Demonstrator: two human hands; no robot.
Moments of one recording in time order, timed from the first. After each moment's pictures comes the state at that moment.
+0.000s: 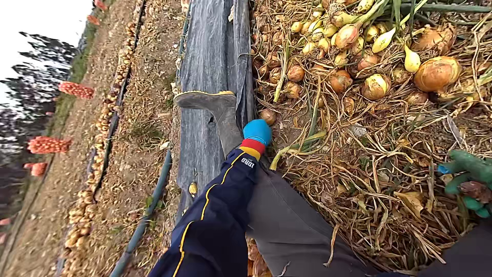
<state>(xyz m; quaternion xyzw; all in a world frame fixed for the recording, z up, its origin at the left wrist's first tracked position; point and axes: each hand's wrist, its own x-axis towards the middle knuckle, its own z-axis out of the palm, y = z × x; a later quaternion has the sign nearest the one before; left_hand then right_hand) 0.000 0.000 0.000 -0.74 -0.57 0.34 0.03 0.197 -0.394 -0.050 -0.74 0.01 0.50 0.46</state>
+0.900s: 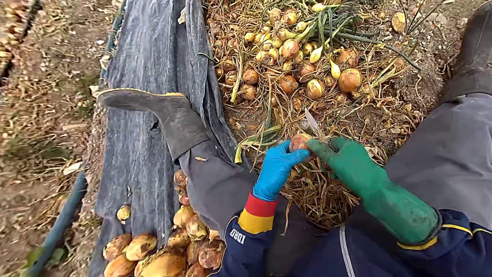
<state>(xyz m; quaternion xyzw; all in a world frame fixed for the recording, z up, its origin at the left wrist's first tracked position) -0.030 -0.200 -0.028 -0.67 -0.28 -0.09 -0.68 0.113 -0.357 -0.010 -0.83 -0.20 0.39 0.34</state>
